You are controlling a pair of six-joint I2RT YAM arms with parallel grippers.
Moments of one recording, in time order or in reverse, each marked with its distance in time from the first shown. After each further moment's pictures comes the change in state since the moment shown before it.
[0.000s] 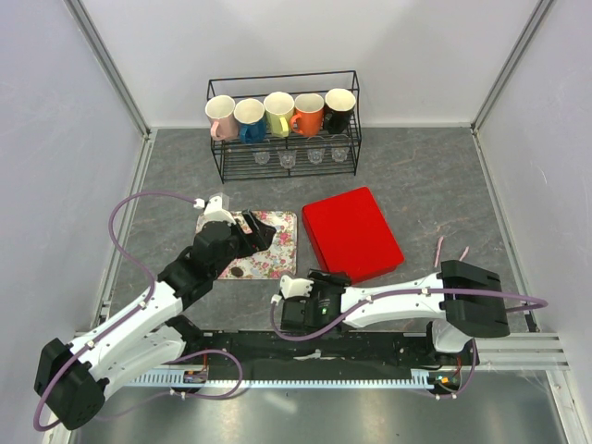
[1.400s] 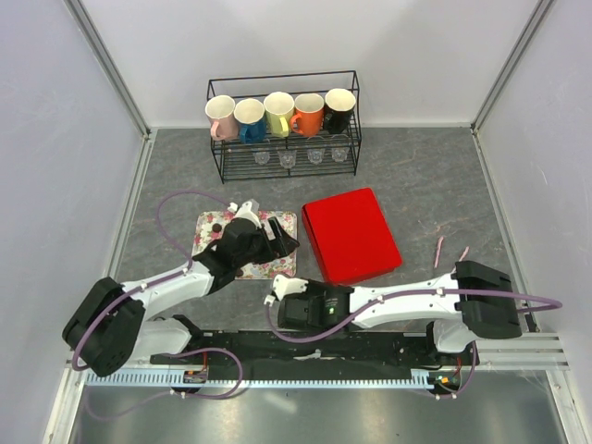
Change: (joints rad) left arm 0.000 0.386 -0.050 0.299 0.249 -0.087; right arm 0.011 -0.047 0.000 0.120 -0.069 -0.053
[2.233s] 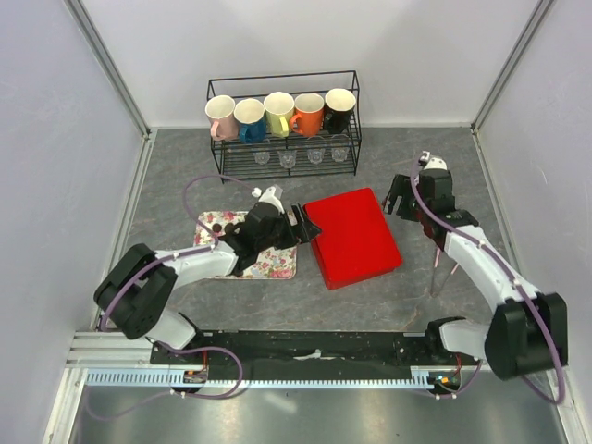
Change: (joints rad) left arm -0.056 0.257 0.194 0.108 0.032 -0.025; right arm -1.264 -0.383 -0.174 0.437 -0.739 0.291
